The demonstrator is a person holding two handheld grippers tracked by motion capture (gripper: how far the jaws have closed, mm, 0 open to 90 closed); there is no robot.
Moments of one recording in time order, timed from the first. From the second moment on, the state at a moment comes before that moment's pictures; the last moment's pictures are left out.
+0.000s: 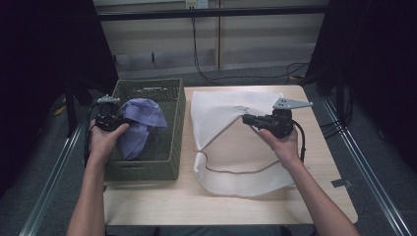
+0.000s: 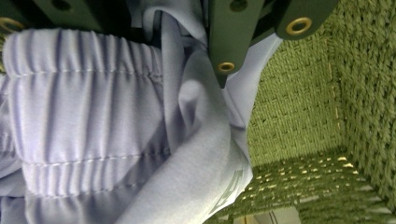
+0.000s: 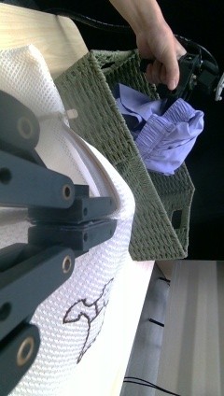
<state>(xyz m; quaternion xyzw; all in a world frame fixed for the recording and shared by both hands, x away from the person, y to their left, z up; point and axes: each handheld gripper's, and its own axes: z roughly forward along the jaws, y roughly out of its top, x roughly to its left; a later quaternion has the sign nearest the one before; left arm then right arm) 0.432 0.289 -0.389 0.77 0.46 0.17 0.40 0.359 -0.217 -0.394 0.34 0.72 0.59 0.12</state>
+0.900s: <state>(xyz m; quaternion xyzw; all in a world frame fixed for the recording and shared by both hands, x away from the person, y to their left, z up) 0.417 0.296 -0.370 0.74 0.44 0.18 0.47 0.359 -0.215 -0.395 0.34 0.72 0.59 0.12</state>
